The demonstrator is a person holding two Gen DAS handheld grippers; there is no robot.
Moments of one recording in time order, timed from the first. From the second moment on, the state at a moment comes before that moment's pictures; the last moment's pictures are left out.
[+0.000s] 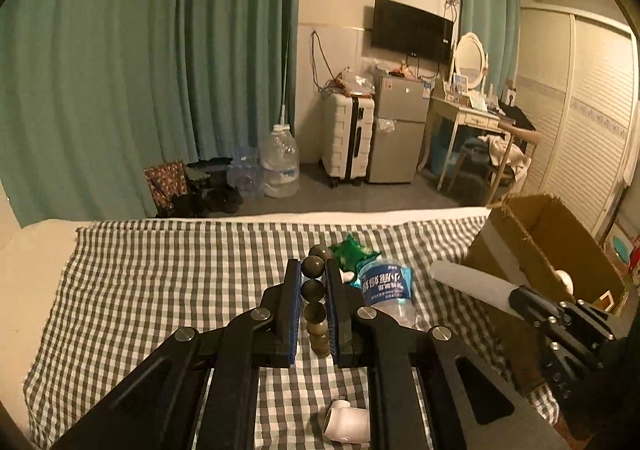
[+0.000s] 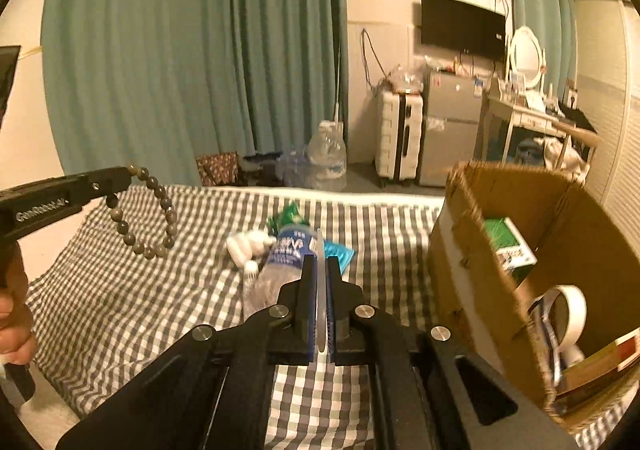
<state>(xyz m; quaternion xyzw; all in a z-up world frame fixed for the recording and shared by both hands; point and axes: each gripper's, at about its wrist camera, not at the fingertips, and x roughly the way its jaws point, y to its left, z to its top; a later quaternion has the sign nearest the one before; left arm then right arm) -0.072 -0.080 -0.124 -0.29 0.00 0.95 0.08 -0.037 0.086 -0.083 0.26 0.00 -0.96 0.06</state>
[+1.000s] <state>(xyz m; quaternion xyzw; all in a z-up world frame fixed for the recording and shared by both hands) 0.027 0.044 -0.007 -0.24 0.03 0.95 0.20 0.113 0.194 0.063 0.15 0.00 -0.99 -0.02</state>
